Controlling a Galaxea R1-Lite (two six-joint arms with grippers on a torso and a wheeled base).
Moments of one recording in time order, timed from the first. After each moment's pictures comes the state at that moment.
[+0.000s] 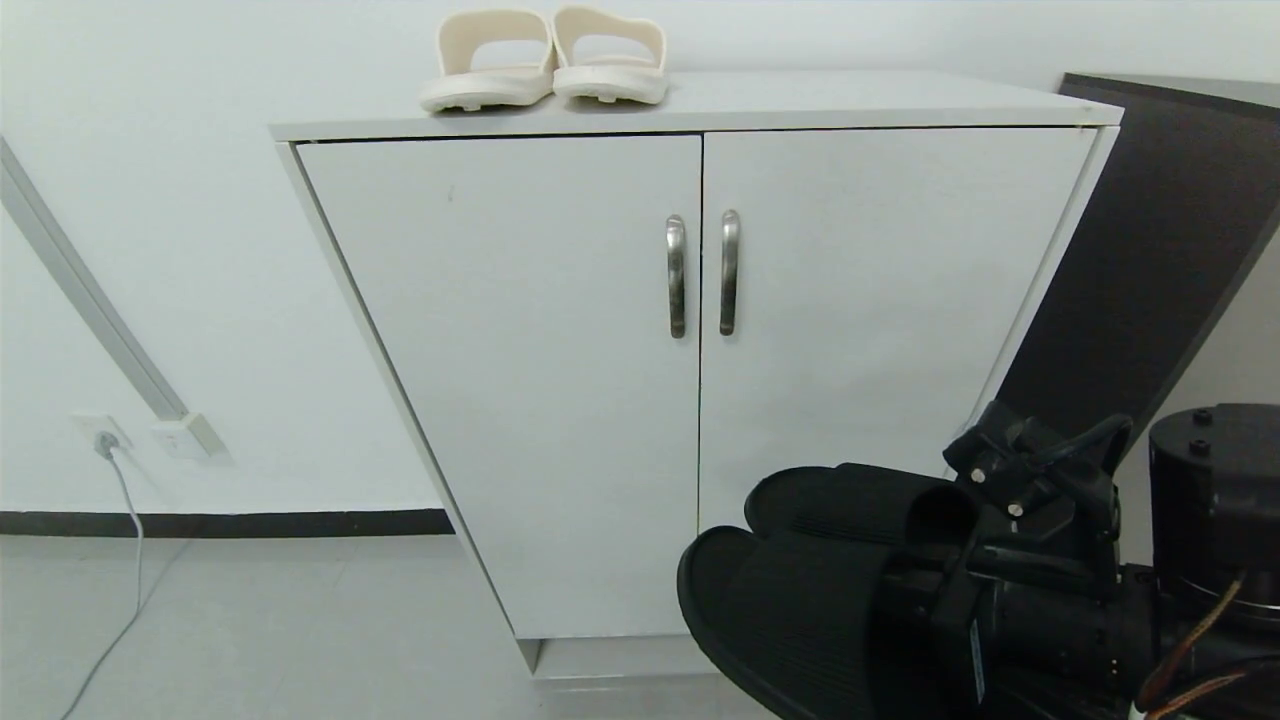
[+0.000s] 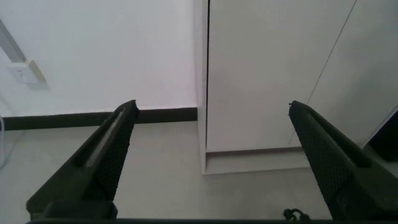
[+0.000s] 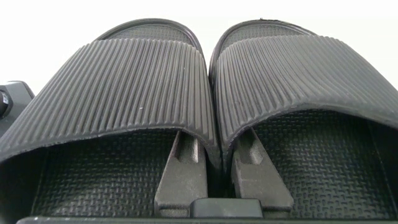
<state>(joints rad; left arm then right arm) 0.00 0.00 0.00 0.00 0.01 0.03 0.80 1.42 -0.58 -0.51 0.08 0.05</state>
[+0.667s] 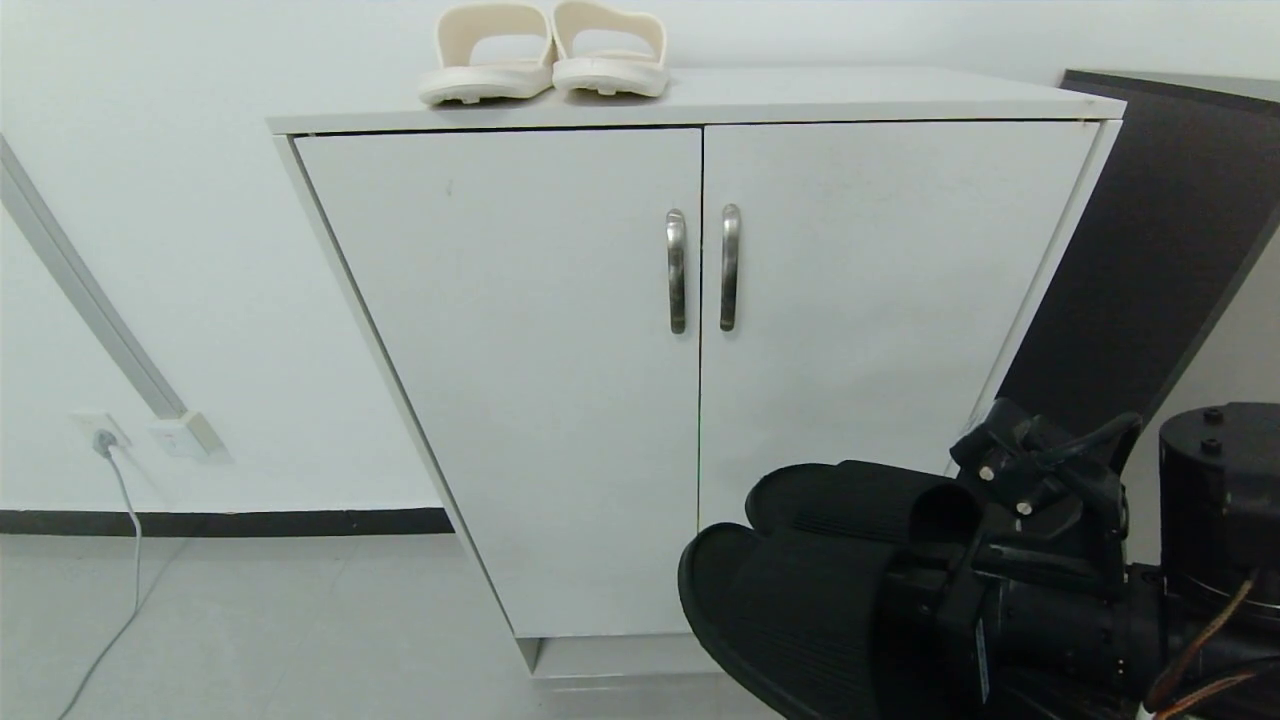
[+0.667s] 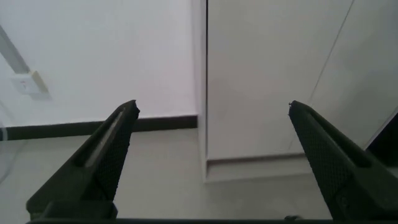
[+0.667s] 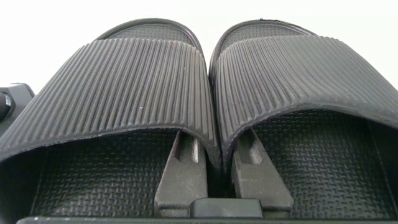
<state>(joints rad) -0.01 0.05 -0.06 0.00 -0.01 0.02 0.80 1.42 -0.58 -0.52 0.08 0.05</state>
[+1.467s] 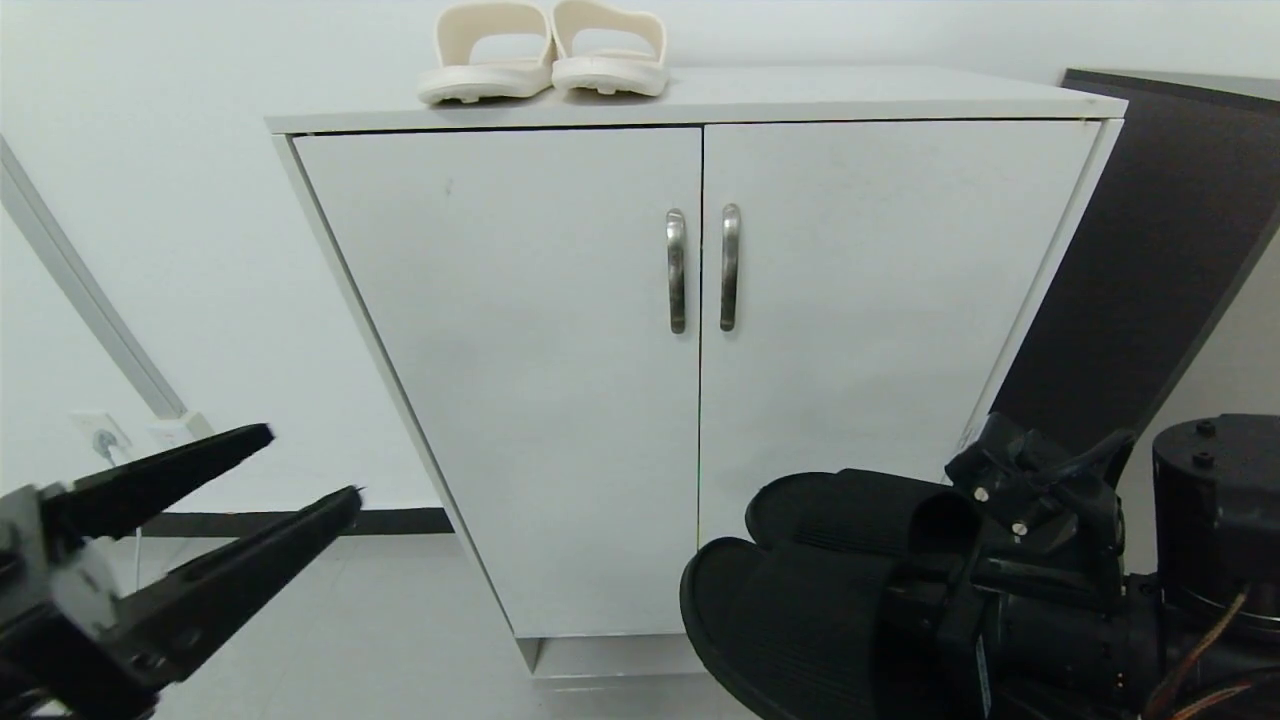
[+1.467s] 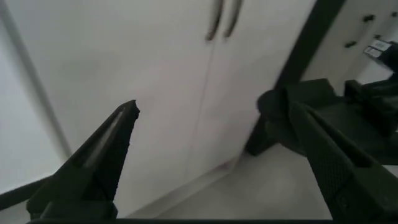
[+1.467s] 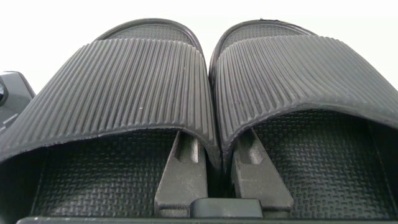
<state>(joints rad) -0.35 0.94 -0.38 -0.58 -0.25 -0.11 0.80 1.42 -0.56 -0.52 0.08 0.01</state>
